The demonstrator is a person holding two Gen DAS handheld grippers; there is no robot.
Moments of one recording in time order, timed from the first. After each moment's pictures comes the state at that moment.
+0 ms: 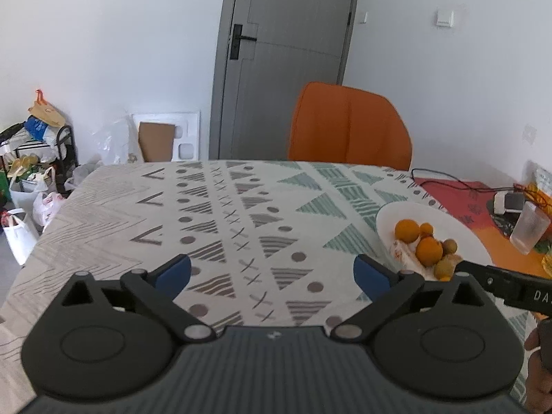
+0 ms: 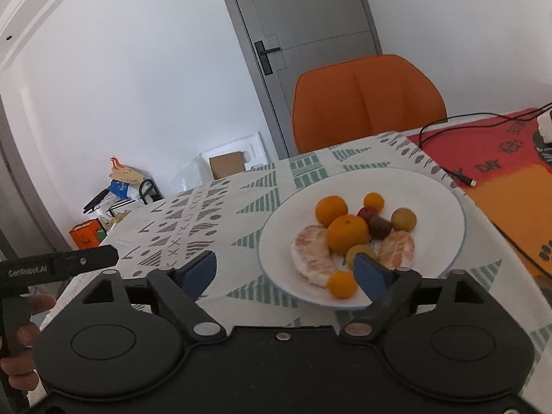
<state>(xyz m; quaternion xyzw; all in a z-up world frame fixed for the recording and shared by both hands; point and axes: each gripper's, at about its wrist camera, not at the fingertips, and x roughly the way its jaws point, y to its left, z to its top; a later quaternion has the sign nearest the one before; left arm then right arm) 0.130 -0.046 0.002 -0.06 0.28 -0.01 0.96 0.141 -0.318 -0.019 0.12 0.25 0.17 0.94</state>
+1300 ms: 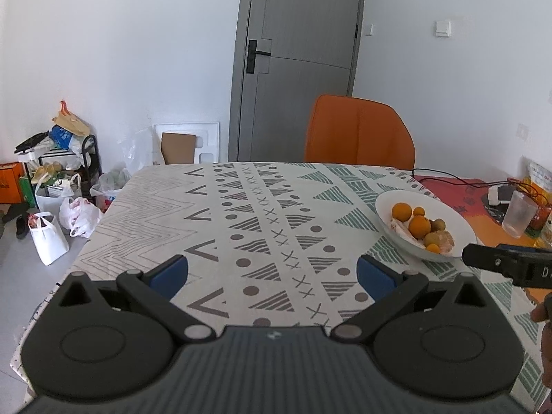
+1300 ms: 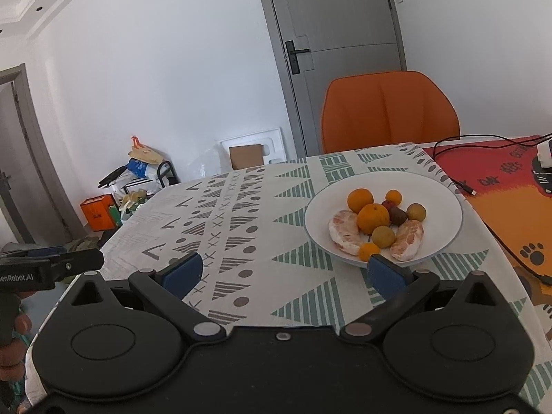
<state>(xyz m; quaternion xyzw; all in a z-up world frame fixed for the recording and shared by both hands) 0.029 -0.031 0.019 -0.04 0.25 0.01 0.97 0.069 -0.299 0.011 0.07 0.25 0.19 0.95</state>
